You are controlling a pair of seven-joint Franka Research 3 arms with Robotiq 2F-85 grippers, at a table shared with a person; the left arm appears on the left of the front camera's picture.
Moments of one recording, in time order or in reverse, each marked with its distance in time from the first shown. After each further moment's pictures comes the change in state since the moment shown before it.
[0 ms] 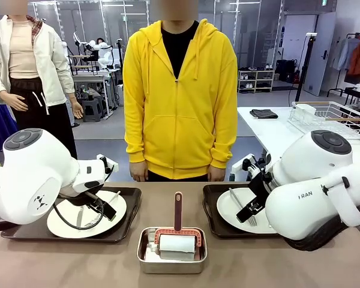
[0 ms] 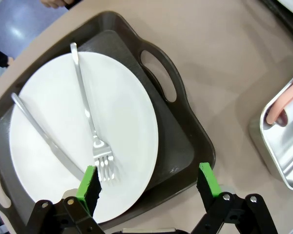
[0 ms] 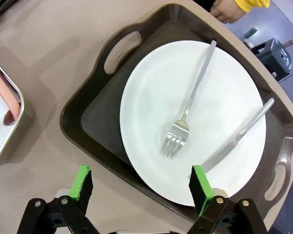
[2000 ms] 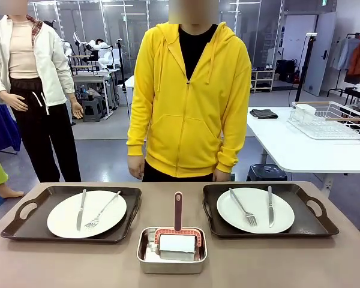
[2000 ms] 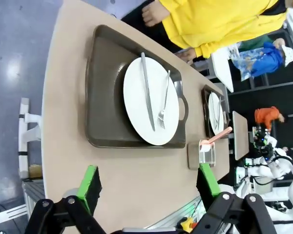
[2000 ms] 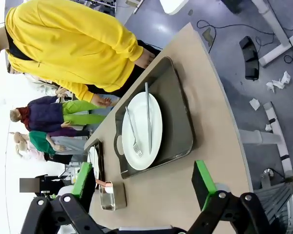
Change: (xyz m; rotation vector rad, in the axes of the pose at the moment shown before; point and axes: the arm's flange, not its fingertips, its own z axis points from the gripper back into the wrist) left arm -0.265 0.338 0.169 -0.558 -0.277 0.945; right arm -0.280 -0.314 0.191 0.483 -0.455 -1.302
